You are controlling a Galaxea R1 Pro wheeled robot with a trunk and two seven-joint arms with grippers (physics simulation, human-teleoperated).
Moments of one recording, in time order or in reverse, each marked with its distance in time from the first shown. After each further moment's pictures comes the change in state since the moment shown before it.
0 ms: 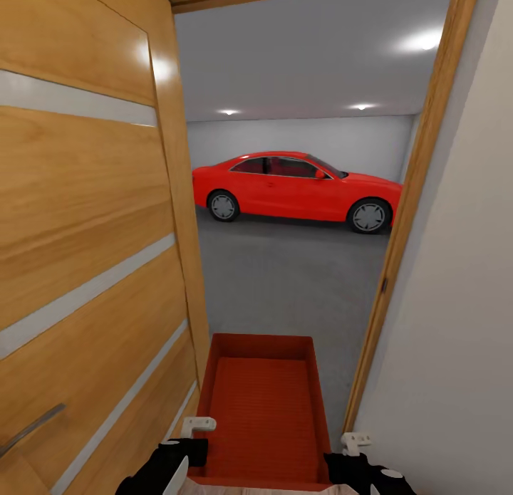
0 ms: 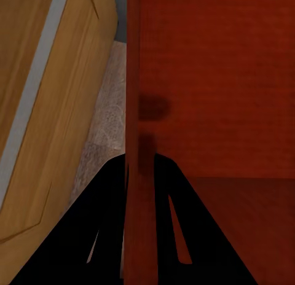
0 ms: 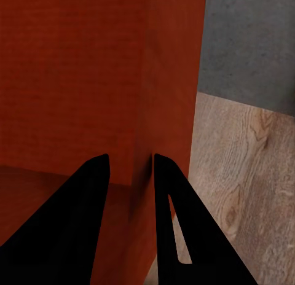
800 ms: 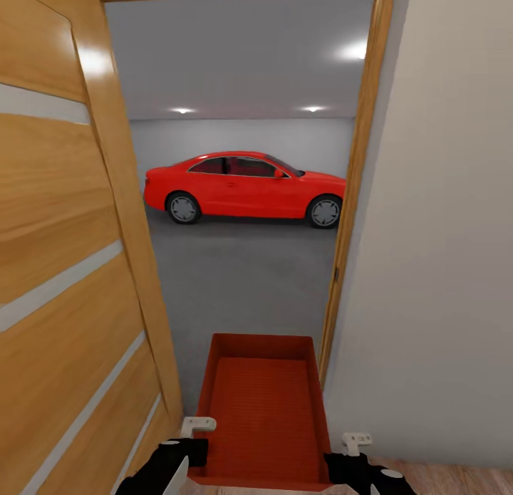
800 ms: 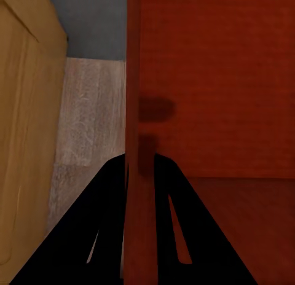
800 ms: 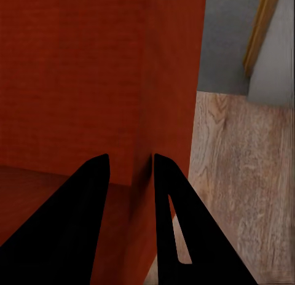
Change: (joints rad) left arm 0.000 -0.001 0.000 0.001 0.000 -0.001 0.001; right arm 0.000 -0.001 -0.002 0.000 0.002 0.001 0.001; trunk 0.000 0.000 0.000
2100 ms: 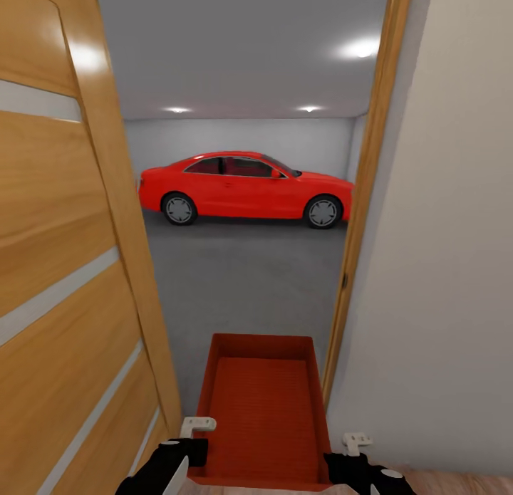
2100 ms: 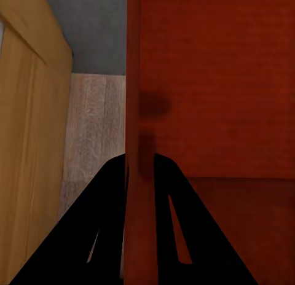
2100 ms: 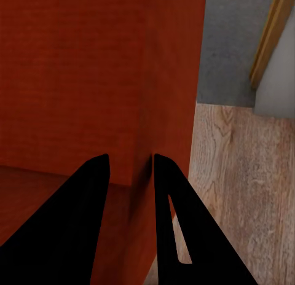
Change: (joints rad) left arm 0.000 0.000 0.000 -0.001 0.000 0.001 0.000; right arm 0.000 0.000 0.000 0.000 0.000 0.000 0.000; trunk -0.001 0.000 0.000
